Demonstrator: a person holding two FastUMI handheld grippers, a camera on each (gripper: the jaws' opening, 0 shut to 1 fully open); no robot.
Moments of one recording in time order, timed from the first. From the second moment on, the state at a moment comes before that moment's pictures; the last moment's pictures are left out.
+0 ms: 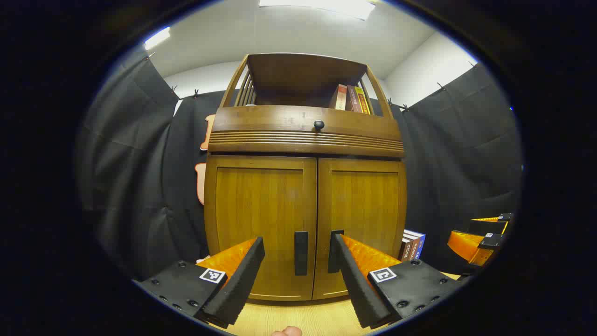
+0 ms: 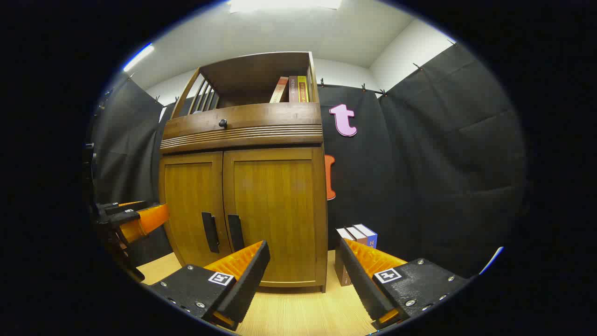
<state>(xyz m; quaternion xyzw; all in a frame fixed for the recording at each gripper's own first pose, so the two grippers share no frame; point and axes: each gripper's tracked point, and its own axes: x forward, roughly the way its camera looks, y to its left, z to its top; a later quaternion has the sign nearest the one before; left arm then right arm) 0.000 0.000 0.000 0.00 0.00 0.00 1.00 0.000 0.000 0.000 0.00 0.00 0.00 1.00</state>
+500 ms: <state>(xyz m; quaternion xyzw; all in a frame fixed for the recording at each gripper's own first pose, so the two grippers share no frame) 0.001 0.002 -0.004 0.00 0.00 0.00 1.00 0.000 0.003 0.004 -0.01 0.00 0.00 1.00</state>
